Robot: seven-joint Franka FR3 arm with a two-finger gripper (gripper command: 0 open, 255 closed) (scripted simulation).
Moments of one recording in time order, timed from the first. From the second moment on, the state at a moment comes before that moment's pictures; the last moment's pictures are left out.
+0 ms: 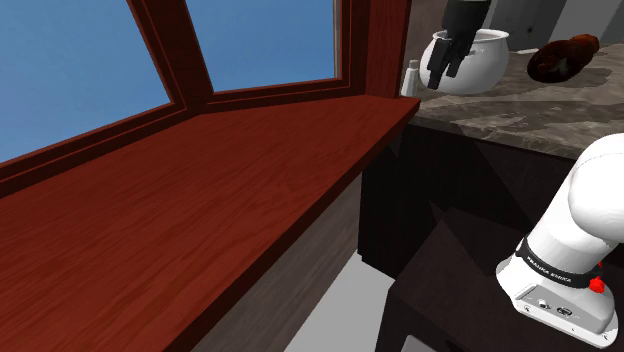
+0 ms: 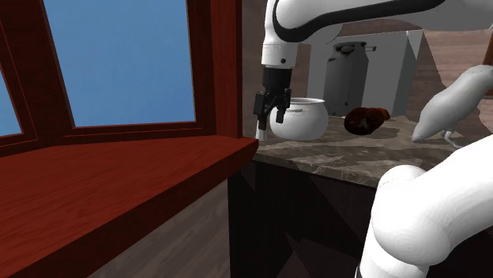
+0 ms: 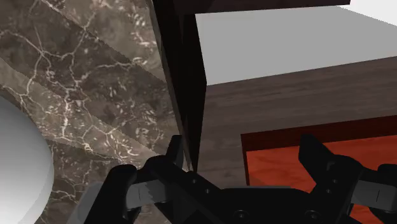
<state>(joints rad) 0.00 -0.77 -0.06 -2.36 -0.07 1.70 -0.02</state>
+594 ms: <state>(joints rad) -0.01 -0.56 -0.18 -2.21 -0.14 1.76 -0.19</state>
